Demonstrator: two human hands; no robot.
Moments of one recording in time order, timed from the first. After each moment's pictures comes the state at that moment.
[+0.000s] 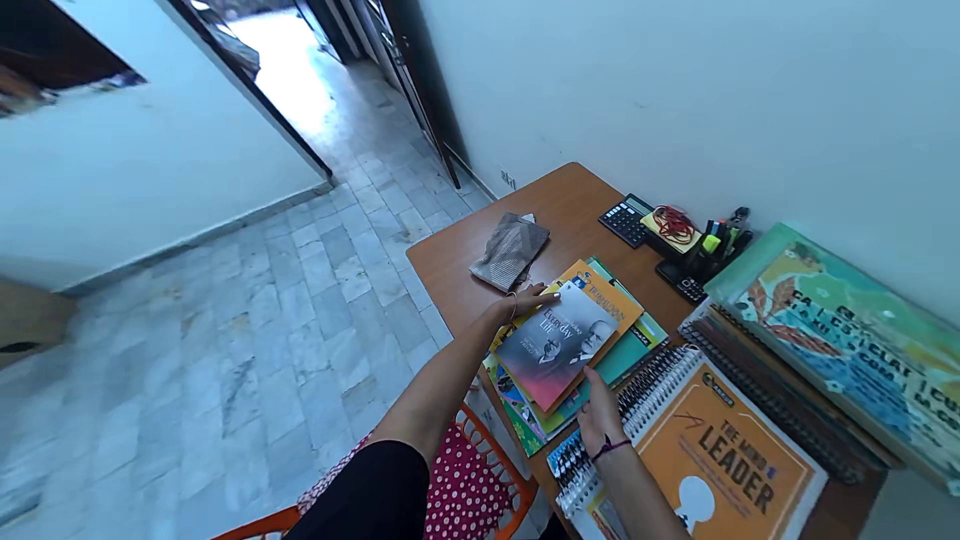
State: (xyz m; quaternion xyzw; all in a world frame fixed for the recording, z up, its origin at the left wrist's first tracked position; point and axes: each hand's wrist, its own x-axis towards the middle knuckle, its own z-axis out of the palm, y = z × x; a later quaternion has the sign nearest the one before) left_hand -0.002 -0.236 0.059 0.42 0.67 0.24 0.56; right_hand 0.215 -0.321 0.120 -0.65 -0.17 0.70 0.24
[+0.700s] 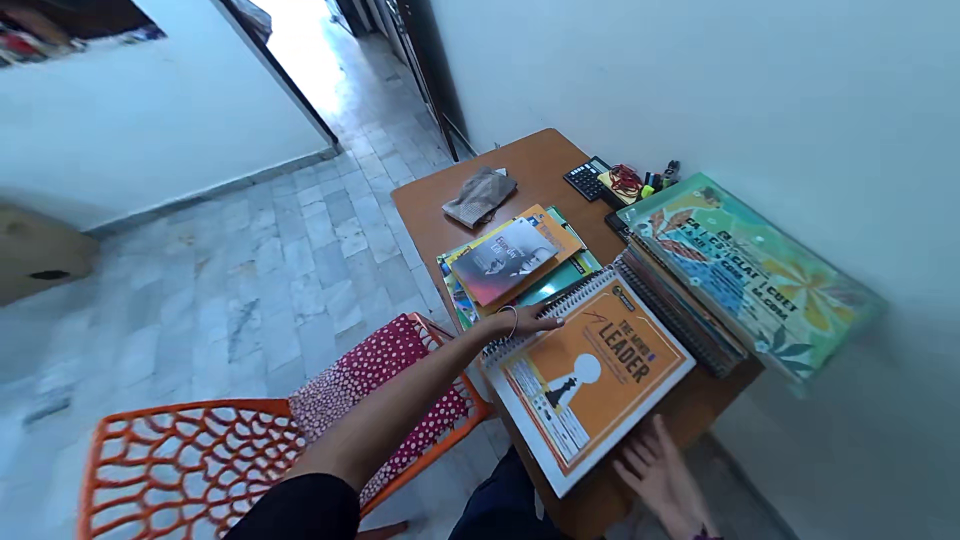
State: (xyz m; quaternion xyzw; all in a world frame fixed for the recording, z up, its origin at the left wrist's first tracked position) left_hand 0.205 -0.351 0.100 0.49 0.67 0.09 0.54; right_hand 0.526 -0.407 0.097 -0.62 -0.16 0.74 0.22
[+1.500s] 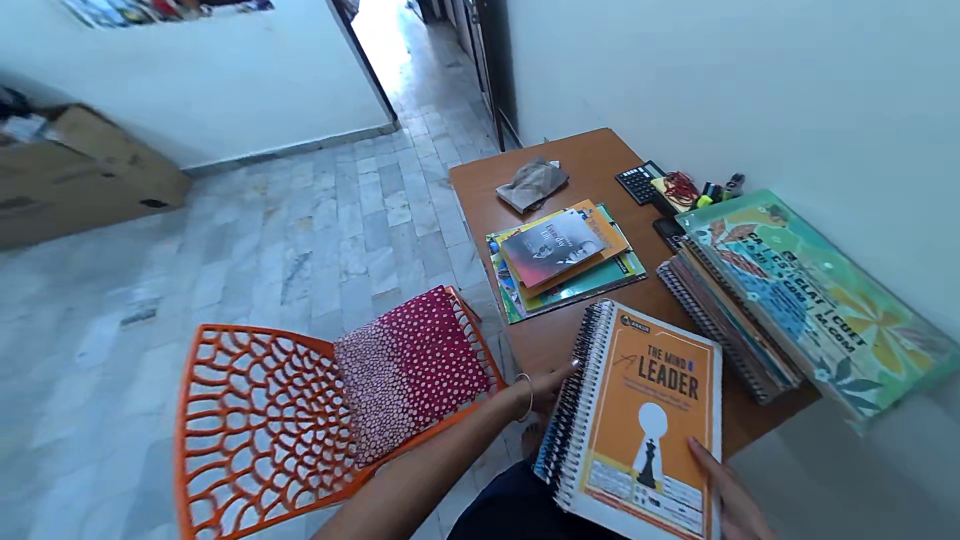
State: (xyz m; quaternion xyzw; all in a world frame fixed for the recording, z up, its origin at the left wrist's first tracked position) left_hand 0.266 -0.474 0.065 0.16 0.66 0.28 0.68; right_hand 0.577 -0.378 0.044 -0.63 -0.34 0.68 0.16
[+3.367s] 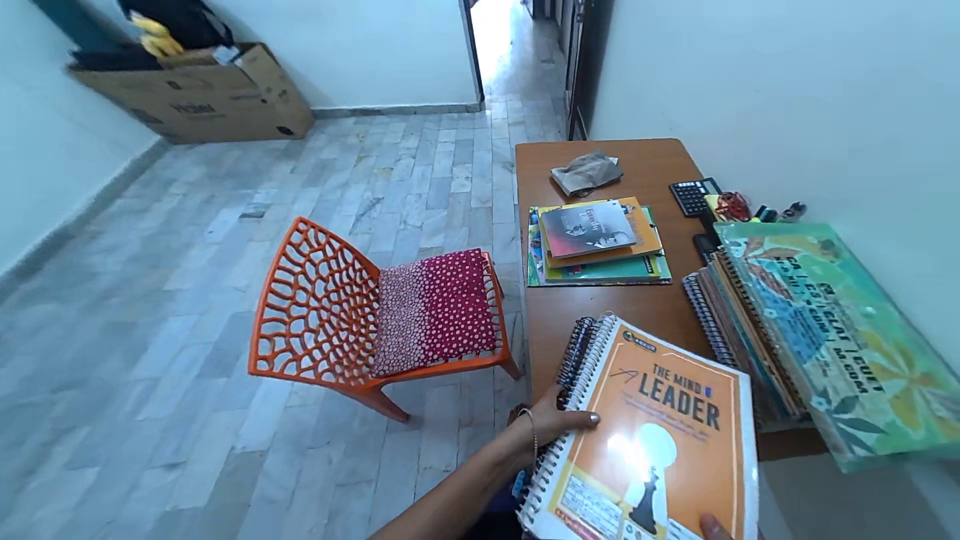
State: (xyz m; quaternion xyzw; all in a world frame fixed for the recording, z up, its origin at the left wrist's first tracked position) left_hand 0.396 -0.522 0.123 0.01 0.63 0.49 0.60; right_hand 0.652 -0.392 0.120 -0.46 -0.51 0.71 0.15
